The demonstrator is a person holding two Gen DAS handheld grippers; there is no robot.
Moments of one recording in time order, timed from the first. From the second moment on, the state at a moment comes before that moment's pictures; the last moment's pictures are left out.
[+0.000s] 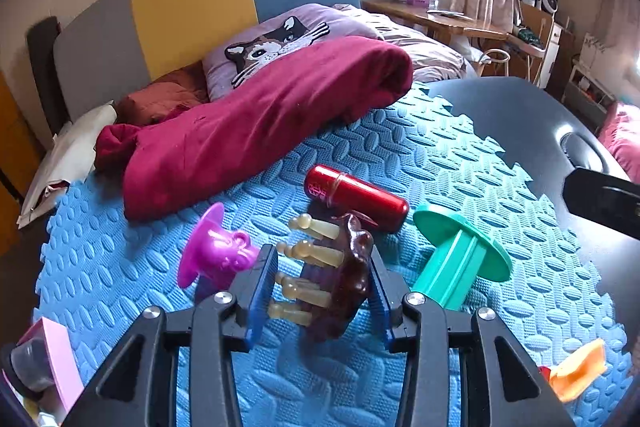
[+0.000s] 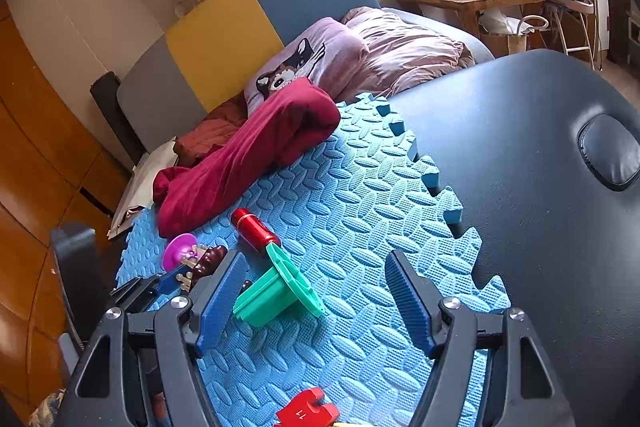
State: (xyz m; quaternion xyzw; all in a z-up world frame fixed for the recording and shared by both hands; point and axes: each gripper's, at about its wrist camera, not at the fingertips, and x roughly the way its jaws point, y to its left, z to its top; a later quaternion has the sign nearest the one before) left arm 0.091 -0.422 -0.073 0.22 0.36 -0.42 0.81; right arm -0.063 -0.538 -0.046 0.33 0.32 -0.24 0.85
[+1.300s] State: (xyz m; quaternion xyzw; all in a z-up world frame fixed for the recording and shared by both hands) left arm 0.033 -0.267 -0.077 0.07 0.40 -0.41 0.82; right arm 0.071 -0.497 -0.048 0.12 0.47 -0.14 0.86
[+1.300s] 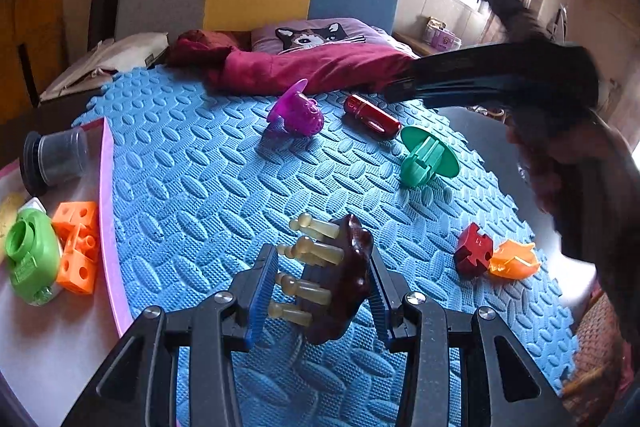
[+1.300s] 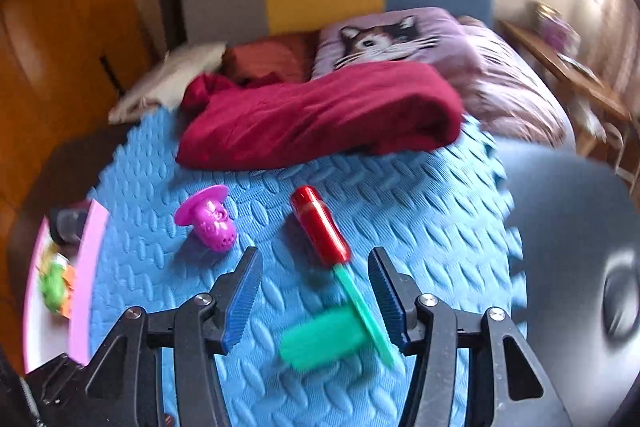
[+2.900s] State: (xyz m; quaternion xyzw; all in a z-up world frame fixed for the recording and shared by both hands) left arm 0.064 -0.065 -0.032 -0.04 0.41 -0.26 0.88; right arm 0.010 -0.389 -0.101 0.05 0.46 -0.04 0.89
